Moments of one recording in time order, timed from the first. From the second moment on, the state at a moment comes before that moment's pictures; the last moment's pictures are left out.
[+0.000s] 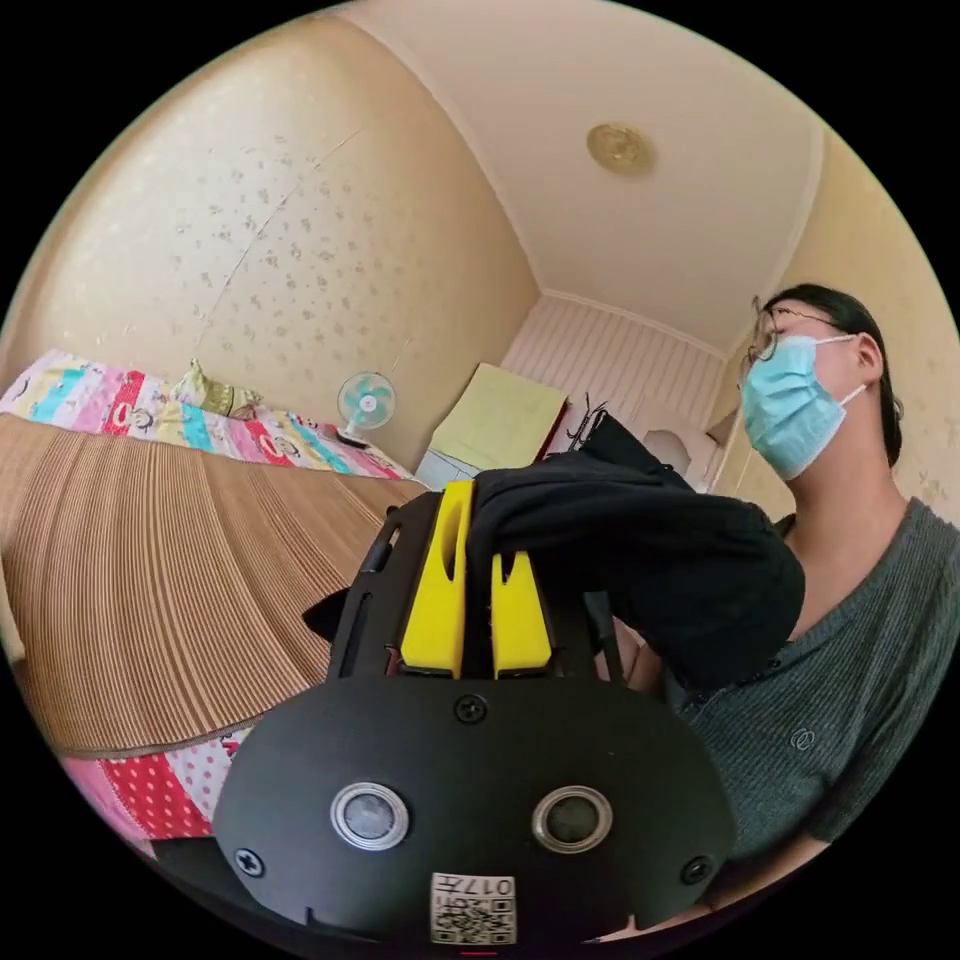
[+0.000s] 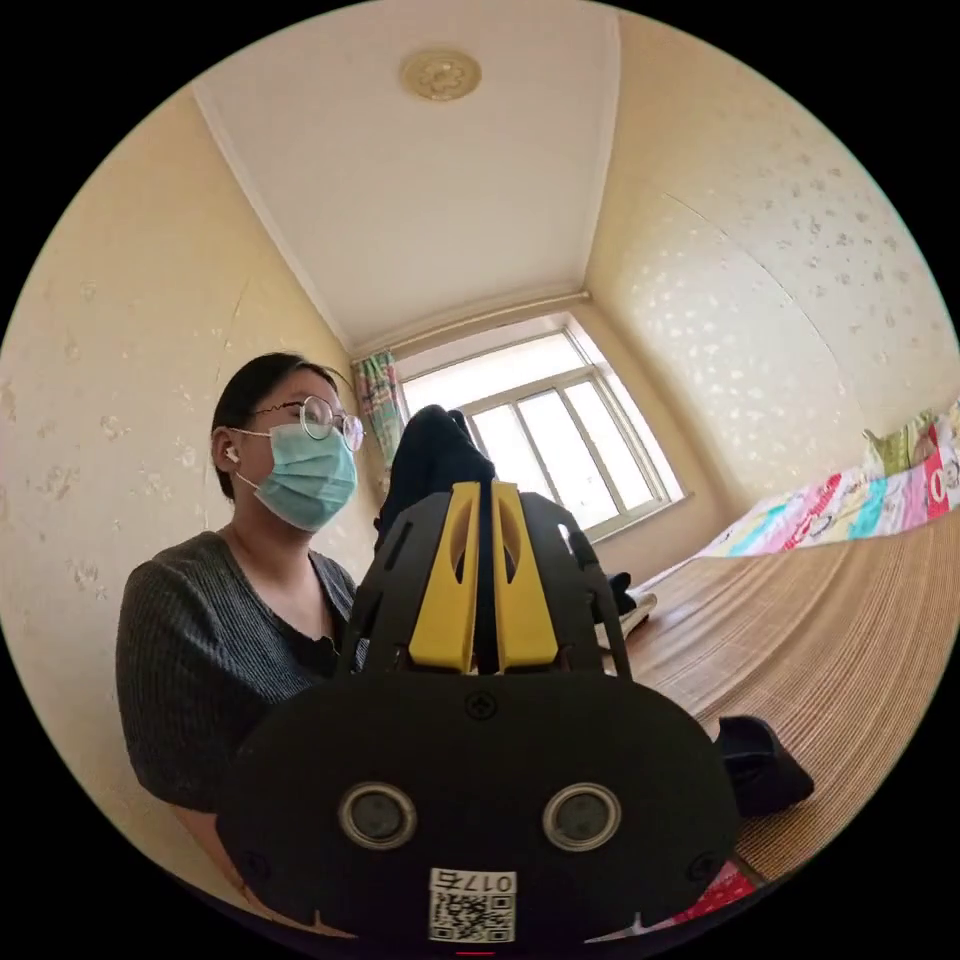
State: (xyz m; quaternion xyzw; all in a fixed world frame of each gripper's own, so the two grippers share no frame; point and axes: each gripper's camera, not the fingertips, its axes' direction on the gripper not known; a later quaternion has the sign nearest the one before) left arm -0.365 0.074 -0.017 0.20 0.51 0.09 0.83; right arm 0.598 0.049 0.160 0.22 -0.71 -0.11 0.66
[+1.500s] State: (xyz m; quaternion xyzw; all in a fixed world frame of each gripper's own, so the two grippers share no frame) left arm -0.380 0.004 0.216 -0.09 0.41 0.01 0.91; right arm -0.010 0.006 0.310 -0.06 -0.37 -0.40 0.84
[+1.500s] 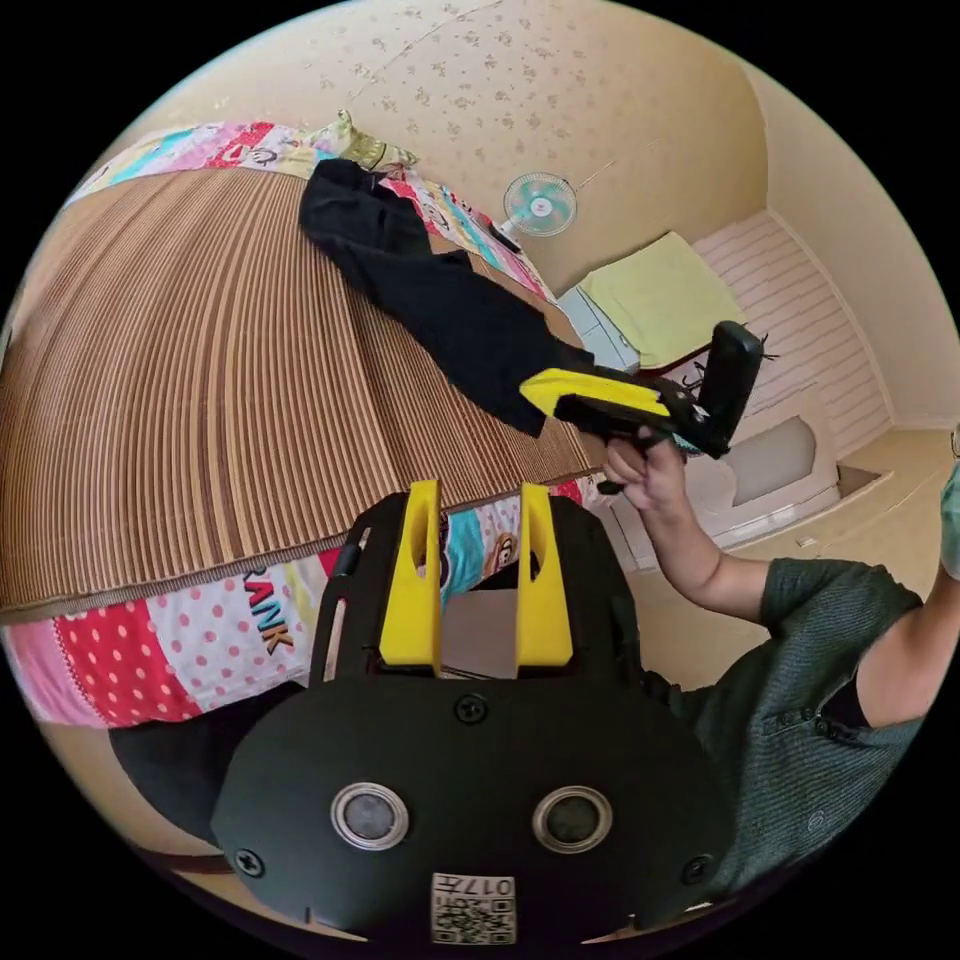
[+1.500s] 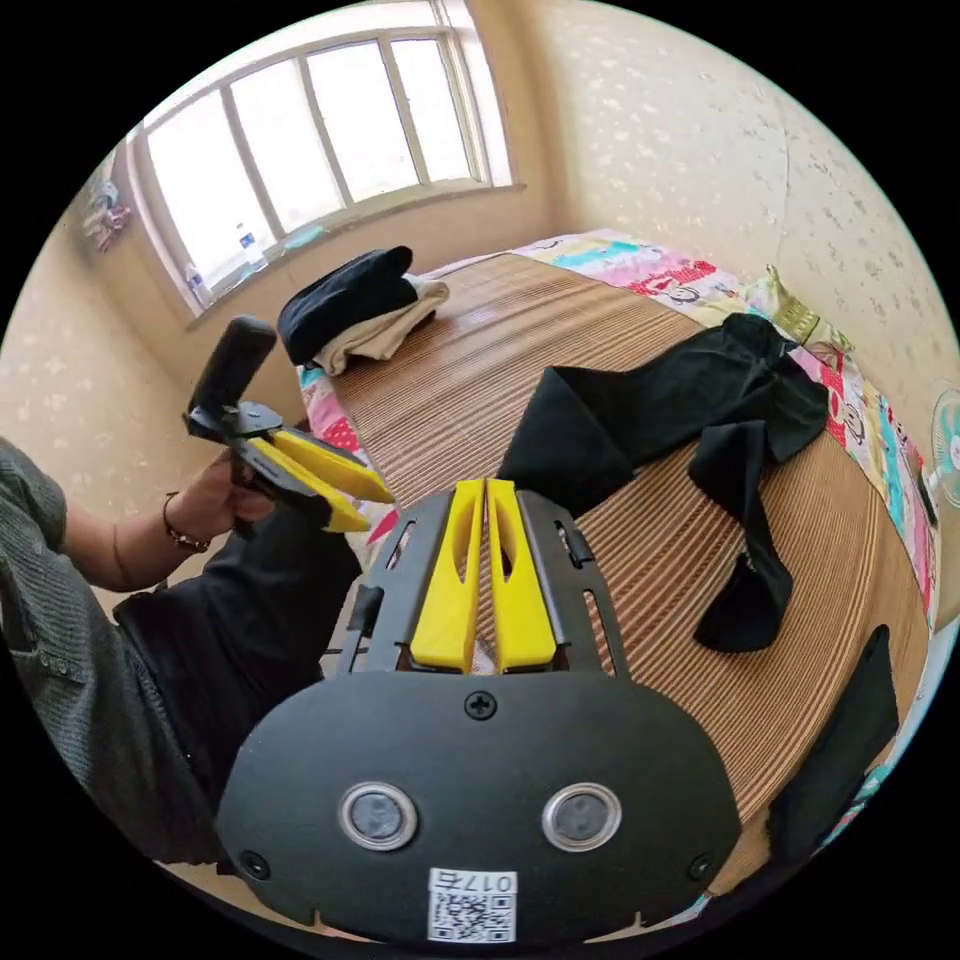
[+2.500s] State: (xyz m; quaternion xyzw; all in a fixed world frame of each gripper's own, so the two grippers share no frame) left arm -0.367 0.089 0.212 -0.11 0.37 0.02 0.92; right arm 0.343 0.128 0.370 -0.05 -0.58 0.05 0.81
